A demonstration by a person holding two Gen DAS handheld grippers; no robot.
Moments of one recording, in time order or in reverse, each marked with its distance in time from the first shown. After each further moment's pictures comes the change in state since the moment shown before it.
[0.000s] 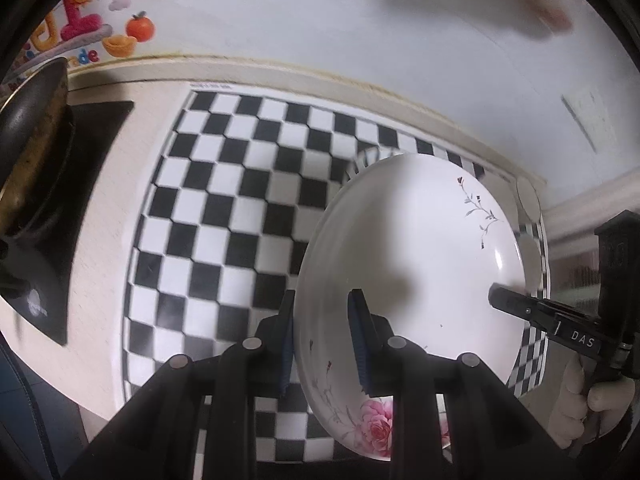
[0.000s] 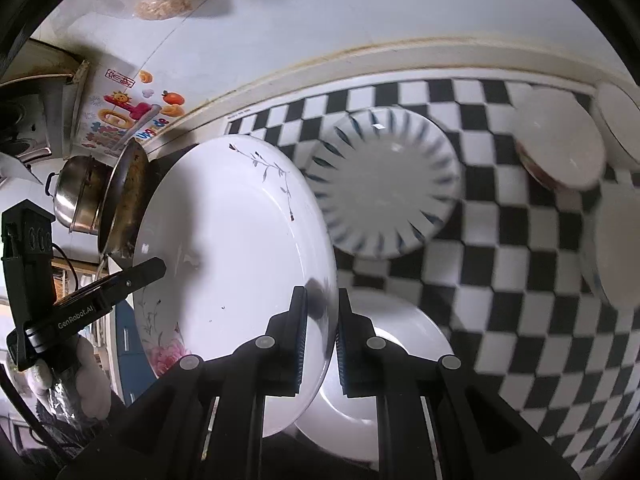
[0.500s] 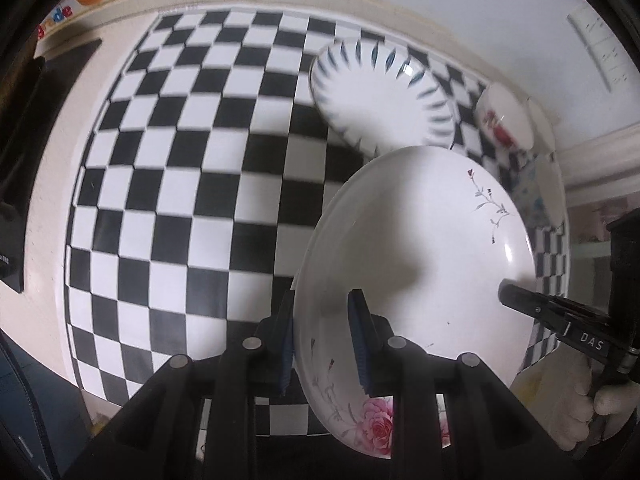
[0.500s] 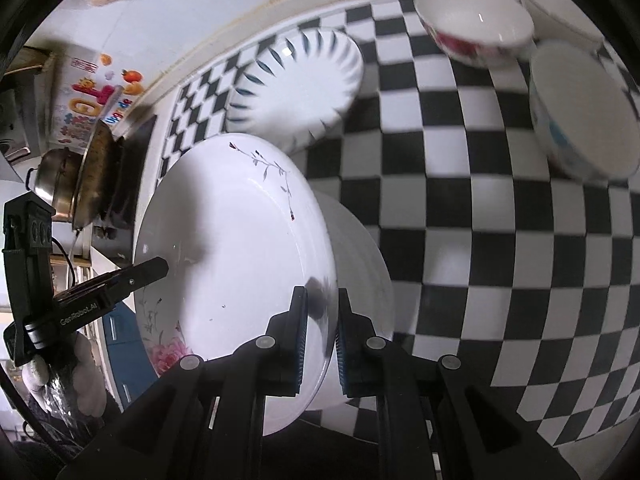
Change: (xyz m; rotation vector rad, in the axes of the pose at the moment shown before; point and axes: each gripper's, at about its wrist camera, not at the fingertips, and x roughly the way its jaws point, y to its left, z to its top) left arm 0.077 -0.037 -0.064 0.022 0.163 0.029; right arm 0.022 -0.079 -0.084 0.085 0.084 -0.040
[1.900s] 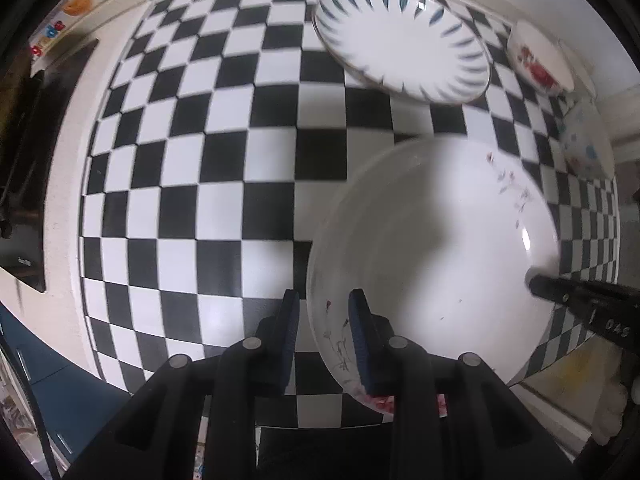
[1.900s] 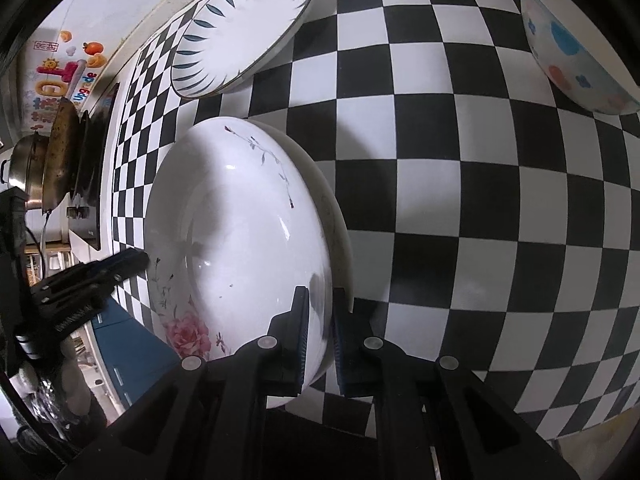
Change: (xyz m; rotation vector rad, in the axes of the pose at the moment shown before) left arm 0.030 -0.028 0.000 0.068 0.068 0.174; right arm 0.047 -0.024 -0.014 0.040 0.143 -0.051
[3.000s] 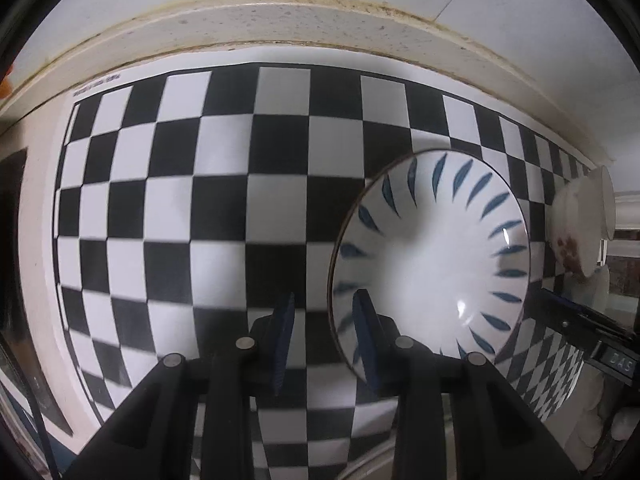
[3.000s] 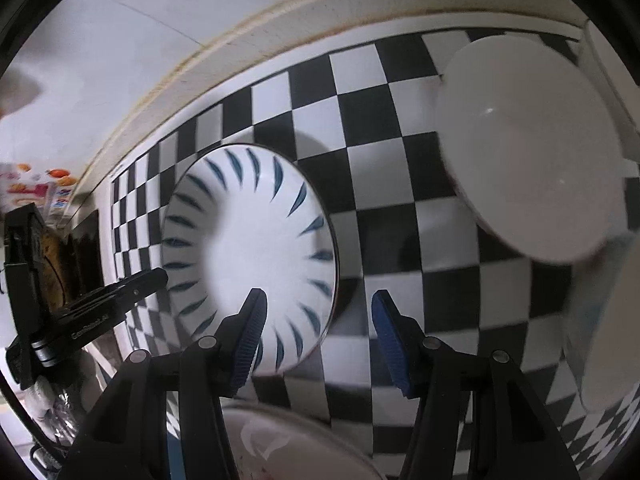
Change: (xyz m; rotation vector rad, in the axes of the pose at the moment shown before) left arm 0.038 0.027 0.220 0.006 0.039 -0.102; right arm -0.024 0.013 0.208 0.164 -0.108 -0.015
